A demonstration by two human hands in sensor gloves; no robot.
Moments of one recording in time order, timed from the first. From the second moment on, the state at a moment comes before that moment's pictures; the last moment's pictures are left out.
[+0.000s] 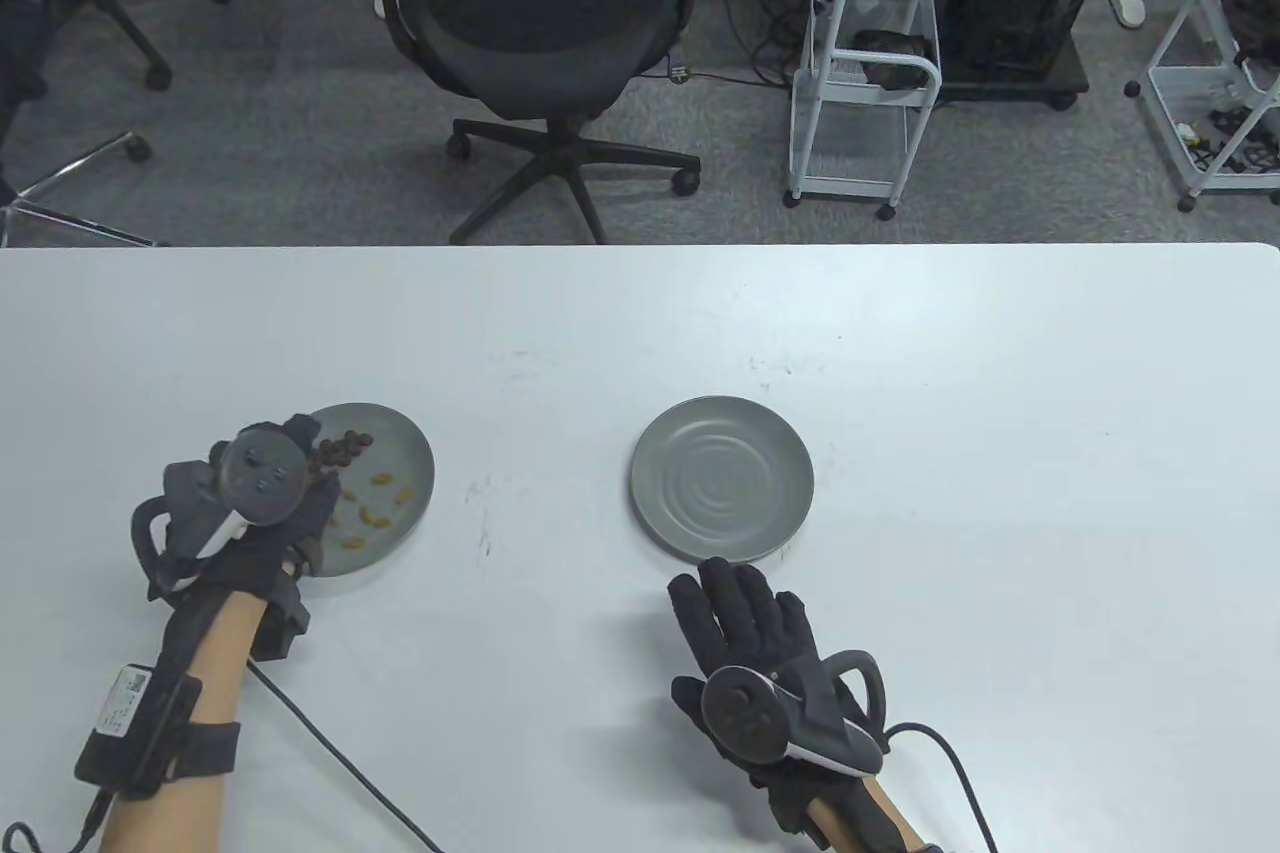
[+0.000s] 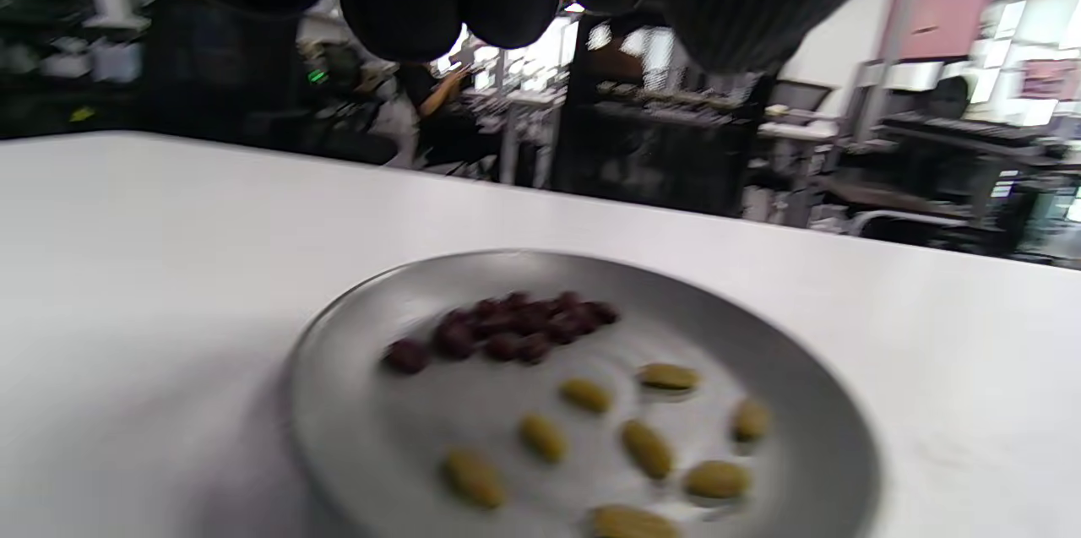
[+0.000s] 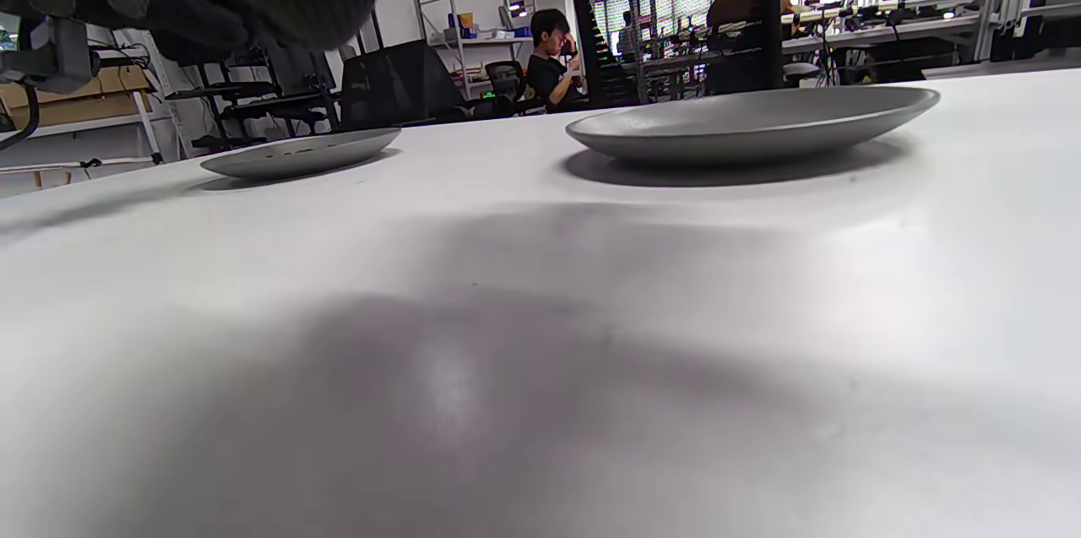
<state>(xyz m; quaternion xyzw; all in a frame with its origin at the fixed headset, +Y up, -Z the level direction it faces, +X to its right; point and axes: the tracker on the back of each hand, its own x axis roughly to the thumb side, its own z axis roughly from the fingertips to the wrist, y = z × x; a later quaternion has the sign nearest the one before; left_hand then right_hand) -0.369 -0.672 -0.318 -0.04 0.10 0.07 0.99 0.074 -0.729 -0.172 0.22 0.03 0.97 0.09</state>
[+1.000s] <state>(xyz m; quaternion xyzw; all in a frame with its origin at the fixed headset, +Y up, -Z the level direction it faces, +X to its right) -0.447 -0.758 -0.363 -0.14 0.30 0.23 0.91 0.068 -0.733 -0.169 0.24 0.07 0.96 0.11</state>
